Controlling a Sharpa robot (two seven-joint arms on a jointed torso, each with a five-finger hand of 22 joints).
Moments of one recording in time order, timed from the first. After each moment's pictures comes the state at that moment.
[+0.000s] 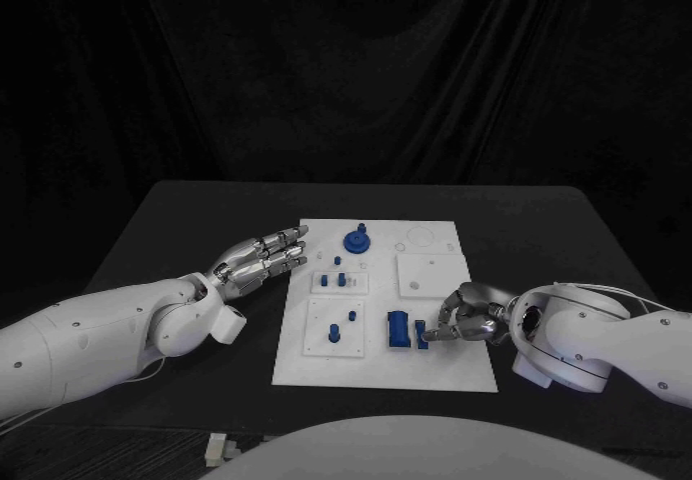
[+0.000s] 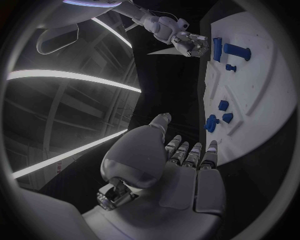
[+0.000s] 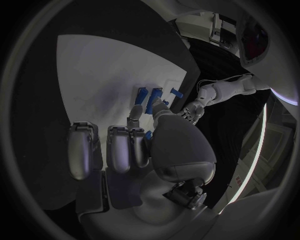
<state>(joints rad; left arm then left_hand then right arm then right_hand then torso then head) 1.03 -0.85 -0.22 1.32 -0.21 0.18 0.55 1.37 0.28 -0.06 0.03 0.49 0.17 0.07 0.04 0.03 0.02 0.10 0.00 0.01 0.00 0.18 0.00 0.00 0.17 0.02 0.29 0.01 0.02 1.10 -1.06 -0.25 1.86 -1.08 -0.21 -0.44 1.13 -0.01 -0.01 0.15 0.11 0.83 0.01 0.76 1.11 1.47 -0.05 1.57 1.31 1.47 -0.11 1.53 1.31 0.02 1.46 0.01 1.46 1.31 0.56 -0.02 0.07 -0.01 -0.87</state>
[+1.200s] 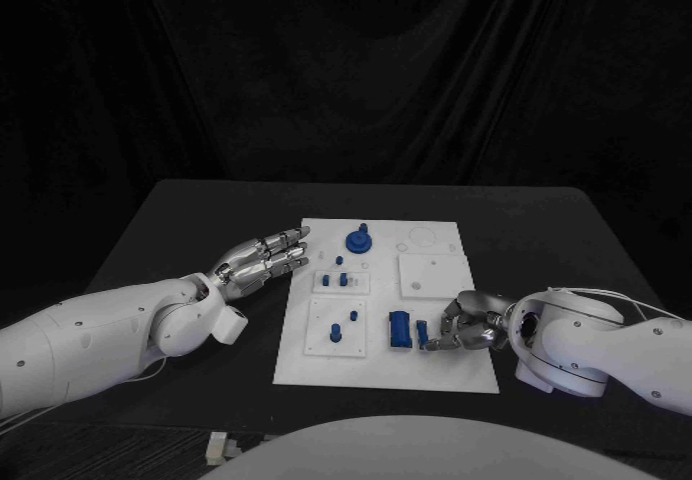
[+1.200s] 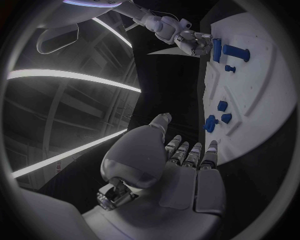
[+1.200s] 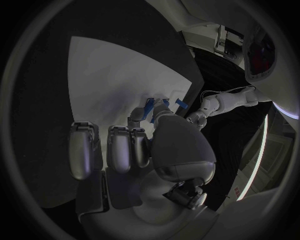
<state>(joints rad) 1.03 -0.85 -0.22 1.32 -0.21 0.19 0.55 1.37 0.28 -0.06 0.03 0.49 0.17 0.07 0.04 0.03 0.02 0.10 0.00 0.01 0.00 0.18 0.00 0.00 0.17 0.02 0.29 0.01 0.02 1.08 -1.04 -0.25 1.83 -1.15 -0.17 -0.46 1.11 0.02 -0.04 0.18 0.10 0.83 0.01 0.82 1.17 1.47 -0.06 1.57 1.31 1.47 -0.11 1.53 1.31 0.02 1.46 0.00 1.46 1.31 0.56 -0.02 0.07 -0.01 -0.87</state>
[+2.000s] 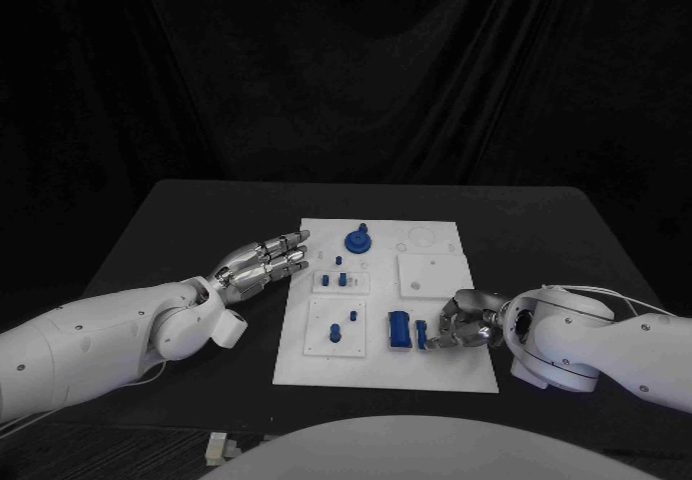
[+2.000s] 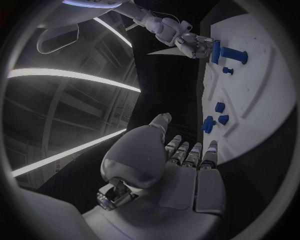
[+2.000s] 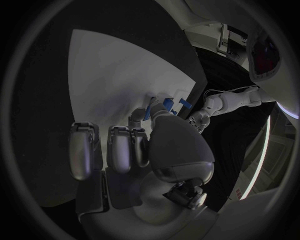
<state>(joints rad) 1.02 -0.85 -0.22 1.32 -0.21 0.19 0.55 1.37 0.28 -0.06 0.03 0.49 0.17 0.07 0.04 0.03 0.02 0.10 0.00 0.01 0.00 0.18 0.00 0.00 0.17 0.02 0.29 0.01 0.02 1.08 -1.02 -0.25 1.81 -1.15 -0.17 -0.48 1.17 0.04 -0.03 0.15 0.10 0.84 -0.01 0.86 1.21 1.46 -0.06 1.57 1.31 1.47 -0.12 1.53 1.31 0.02 1.47 0.00 1.46 1.31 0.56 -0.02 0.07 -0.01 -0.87</state>
